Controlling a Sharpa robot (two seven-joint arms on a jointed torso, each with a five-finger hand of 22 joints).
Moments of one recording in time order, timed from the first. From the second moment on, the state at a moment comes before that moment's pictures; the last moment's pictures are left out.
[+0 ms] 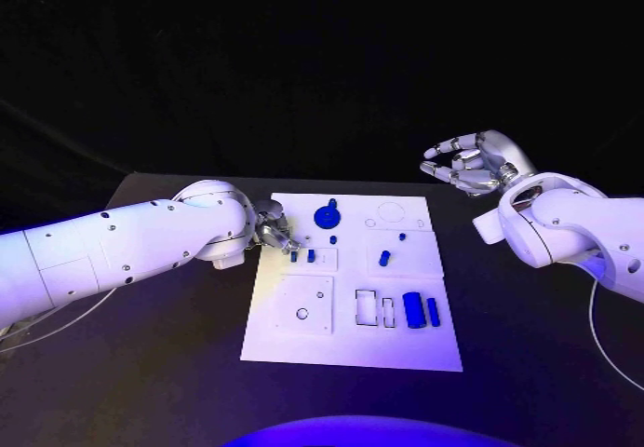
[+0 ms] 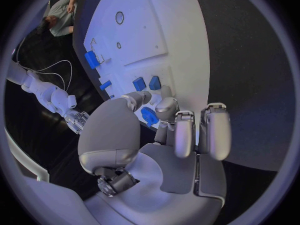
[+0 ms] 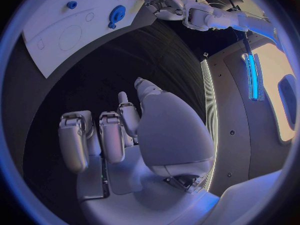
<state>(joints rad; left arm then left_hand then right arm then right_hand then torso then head) 1.28 -0.73 -0.09 1.41 -1.12 0.10 -0.51 1.03 -0.22 0.51 0.27 0.45 0.94 0.05 0.59 0.71 1.34 -0.02 1.13 1.01 1.47 -0.08 1.57 1.31 0.06 1.47 0.02 1.46 1.31 1.34 -0.90 -0.13 1.52 -0.67 -0.58 0.13 1.41 -0.12 0.22 0.29 0.24 0.86 0.18 0.17 0.42 1.36 0.09 1.30 1.31 1.47 0.02 1.52 1.31 0.01 1.46 0.12 1.53 1.31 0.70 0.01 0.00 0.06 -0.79</state>
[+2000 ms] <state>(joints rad) 1.23 -0.60 -0.11 1.32 -1.70 -0.22 0.01 1.45 -0.26 0.46 0.20 0.36 0.79 0.16 0.38 0.40 0.87 0.11 0.46 0.24 1.34 0.03 1.32 1.03 0.14 1.27 0.12 1.17 0.98 1.33 -0.90 -0.14 1.51 -0.67 -0.58 0.13 1.40 -0.12 0.23 0.29 0.25 0.86 0.18 0.17 0.42 1.33 0.09 1.27 1.31 1.47 0.02 1.50 1.31 0.01 1.47 0.12 1.50 1.31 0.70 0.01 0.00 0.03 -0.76</state>
